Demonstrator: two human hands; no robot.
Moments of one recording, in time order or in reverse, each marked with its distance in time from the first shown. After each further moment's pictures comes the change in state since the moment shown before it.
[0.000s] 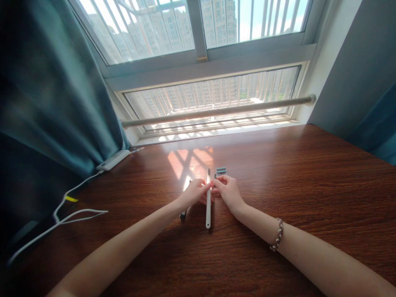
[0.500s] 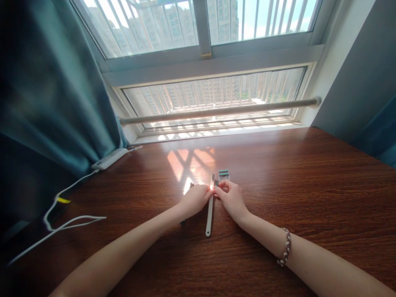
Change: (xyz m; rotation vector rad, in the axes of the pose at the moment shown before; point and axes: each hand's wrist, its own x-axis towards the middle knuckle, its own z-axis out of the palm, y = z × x) left_hand -0.005 0.008 -0.007 0.808 0.142 0.182; right_hand 0.004 0.013 -0.005 -0.147 -0.017 -0.045
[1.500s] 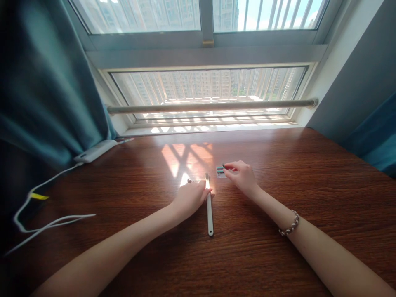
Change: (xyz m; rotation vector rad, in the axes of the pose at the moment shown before) left_hand -0.013 0.001 -0.006 0.353 0.062 0.048; right_hand 0.036 -0.033 -0.043 -0.674 0.051 -0.432
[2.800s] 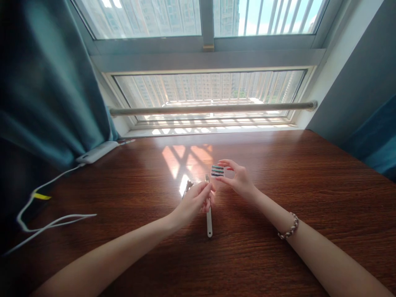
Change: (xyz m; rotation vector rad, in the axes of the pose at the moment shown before) left_hand -0.014 0.023 -0.007 -1.251 -0.050 -0.032; right_hand 0.000 -0.008 0.001 0.135 -0.158 -0.158
